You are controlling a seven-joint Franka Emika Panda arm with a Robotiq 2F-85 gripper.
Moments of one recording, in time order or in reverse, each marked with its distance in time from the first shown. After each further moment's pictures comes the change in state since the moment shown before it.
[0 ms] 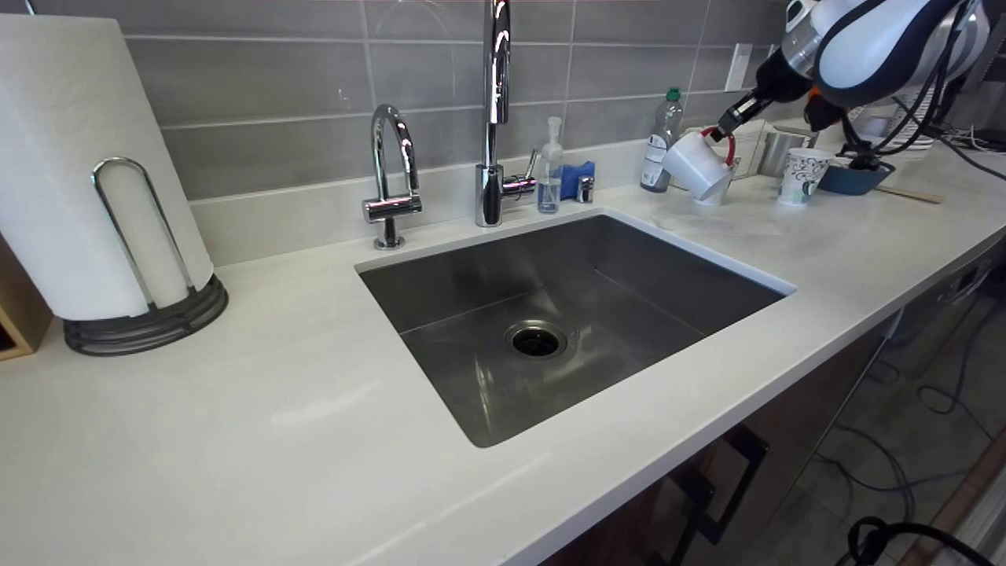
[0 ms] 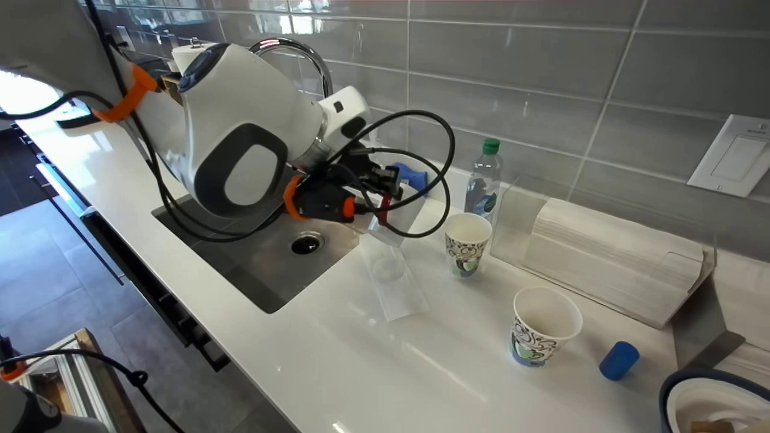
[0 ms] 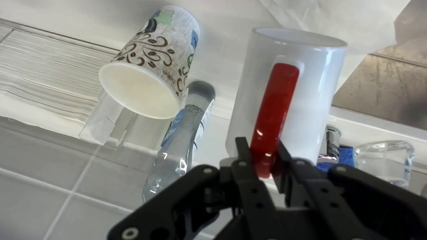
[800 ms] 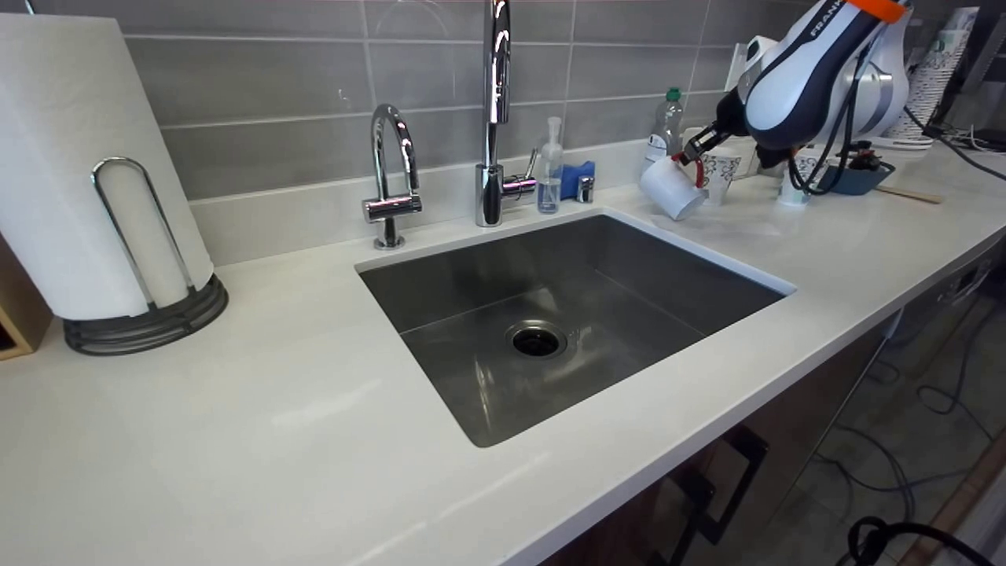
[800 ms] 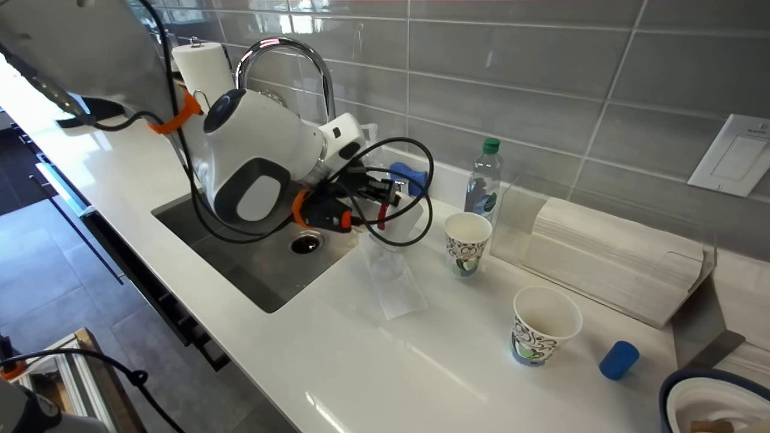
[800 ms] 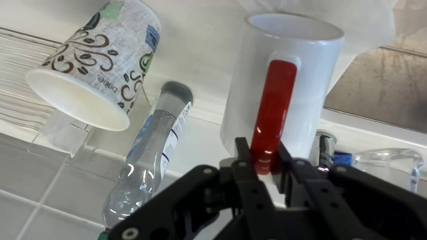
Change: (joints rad) arm 0.266 0.202 -0.113 0.055 0.326 0.181 -0.135
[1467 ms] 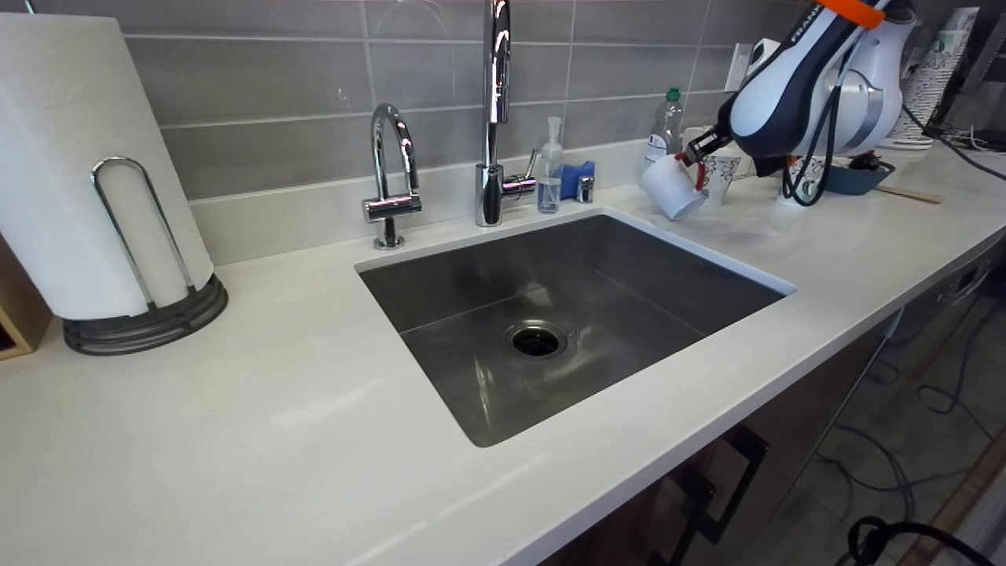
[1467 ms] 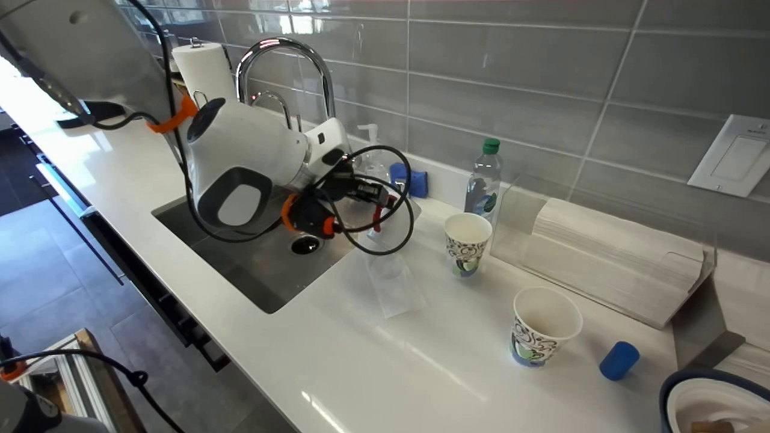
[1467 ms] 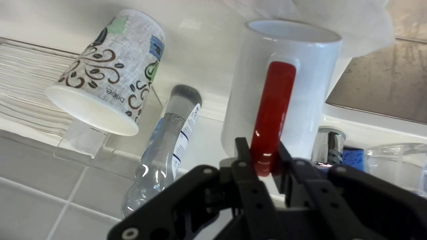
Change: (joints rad) arm 0.135 0.015 -0.060 -0.040 0.207 0.099 -0.051
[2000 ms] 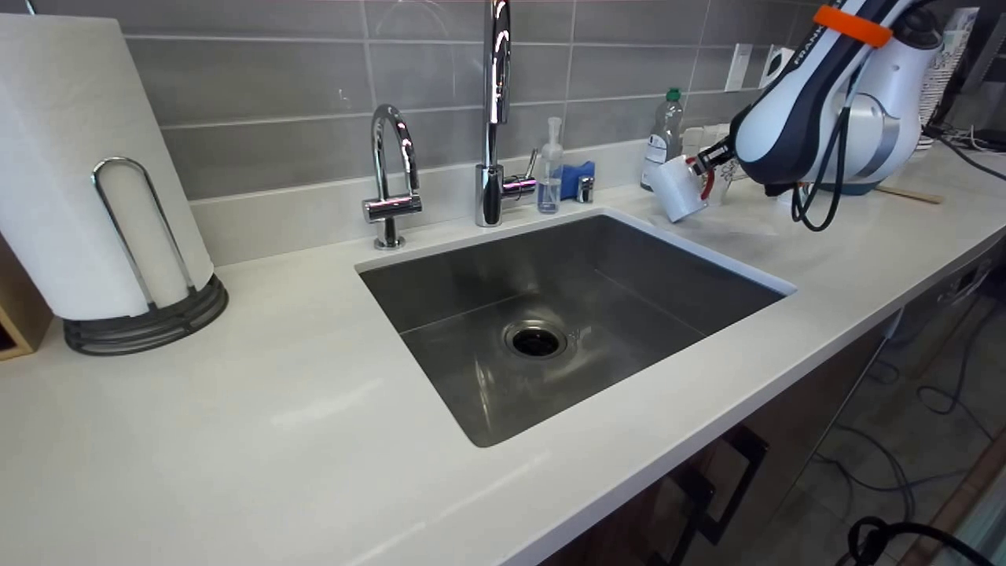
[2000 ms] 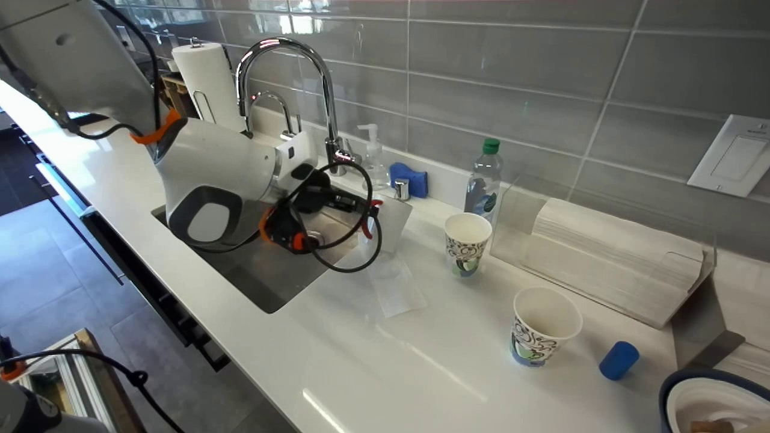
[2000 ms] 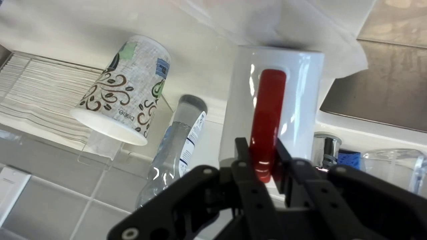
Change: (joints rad) arm 0.065 0.003 0.014 -0.102 0.118 0.158 0.003
